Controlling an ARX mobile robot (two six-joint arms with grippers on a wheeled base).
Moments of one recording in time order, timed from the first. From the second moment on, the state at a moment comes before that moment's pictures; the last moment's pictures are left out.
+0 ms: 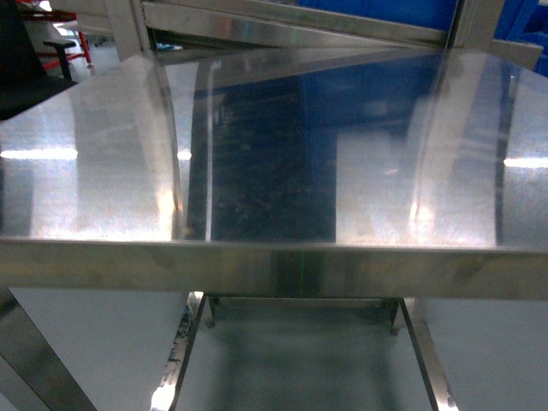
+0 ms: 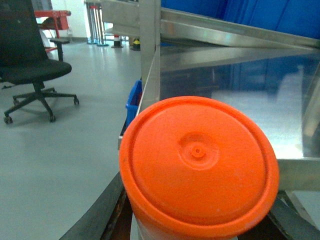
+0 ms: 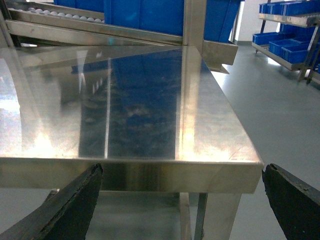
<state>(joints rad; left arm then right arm) 0.00 0.01 0.01 -0.01 0.00 -0.01 0.00 0.00 0.01 -0.01 0.00 0.00</state>
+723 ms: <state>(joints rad) 0.00 0.01 0.01 -0.01 0.00 -0.01 0.00 0.00 0.01 0.00 0.00 0.00</state>
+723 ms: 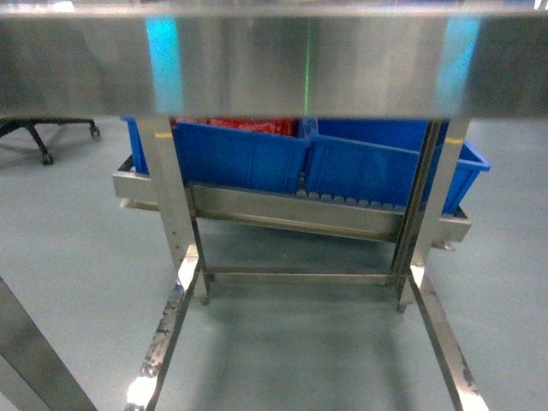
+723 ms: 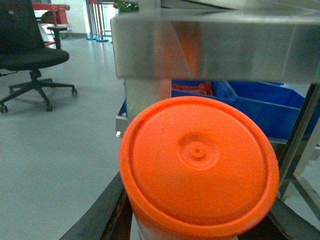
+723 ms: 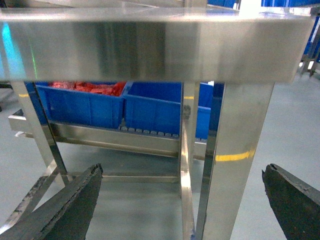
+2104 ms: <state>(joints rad) 0.00 0.01 0.01 -0.01 0.00 -0.01 0.00 0.00 0.01 0.00 0.00 0.00</state>
